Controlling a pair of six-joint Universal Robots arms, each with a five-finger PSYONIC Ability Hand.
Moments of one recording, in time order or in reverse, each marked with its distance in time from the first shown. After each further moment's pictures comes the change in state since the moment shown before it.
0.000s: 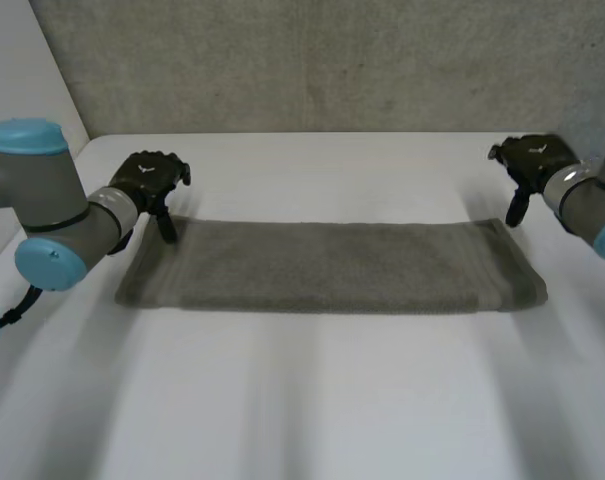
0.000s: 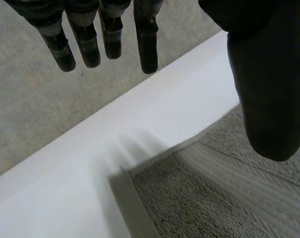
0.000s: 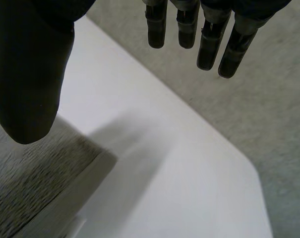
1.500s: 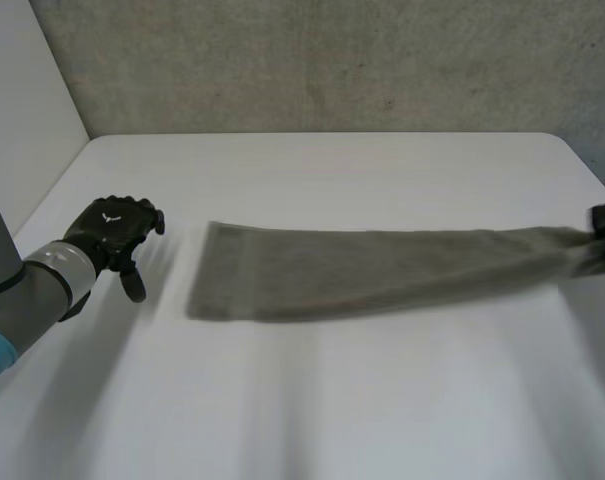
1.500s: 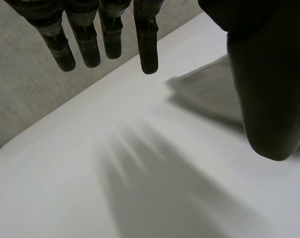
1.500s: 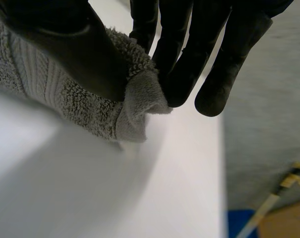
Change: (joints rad) left arm 0.070 0.481 -0.730 0.148 0.019 0.070; right arm -0.311 -0.409 0.751 -0.244 -0.114 -0.134; left_hand 0.000 -0.001 0.000 0.000 0.000; right_hand 1.078 1.070 1.065 1.086 1.097
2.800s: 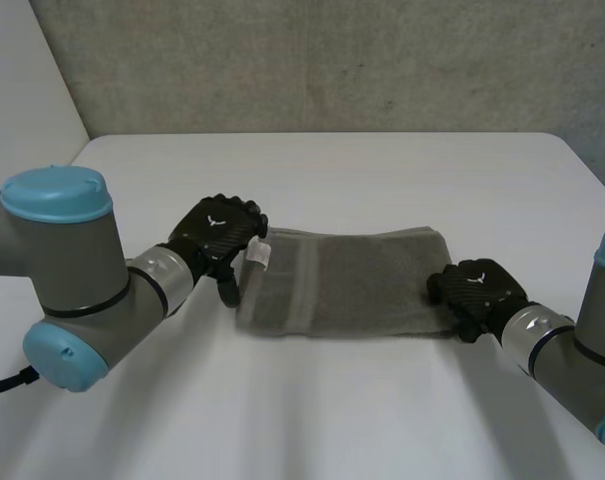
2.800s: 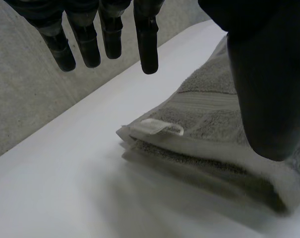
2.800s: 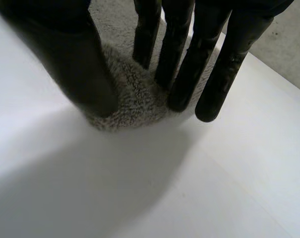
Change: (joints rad) left arm -0.304 -0.108 0.147 0.006 -0.012 -0.074; right arm 0.430 -0.060 0.324 -0.142 0.017 0.120; left_hand 0.000 -0.001 0.000 0.000 0.000; right_hand -0.208 -0.216 -0.208 -0.234 -0.220
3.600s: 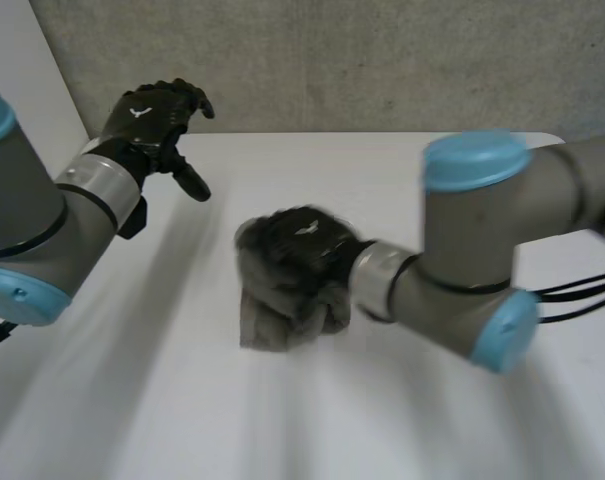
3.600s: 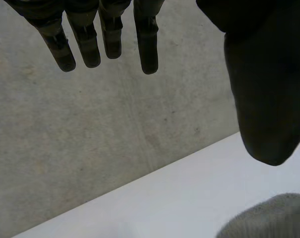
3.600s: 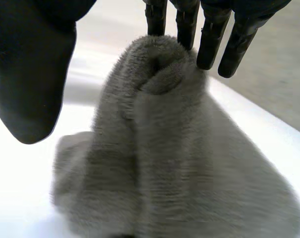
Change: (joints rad) left arm 0.076 0.147 0.111 0.075 -0.101 -0.321; right arm 0.408 0.233 -0.712 0.357 -0.140 0.239; left_hand 0.000 -0.001 0.000 0.000 0.000; right_hand -0.879 -0.843 -0.859 -0.853 -0.877
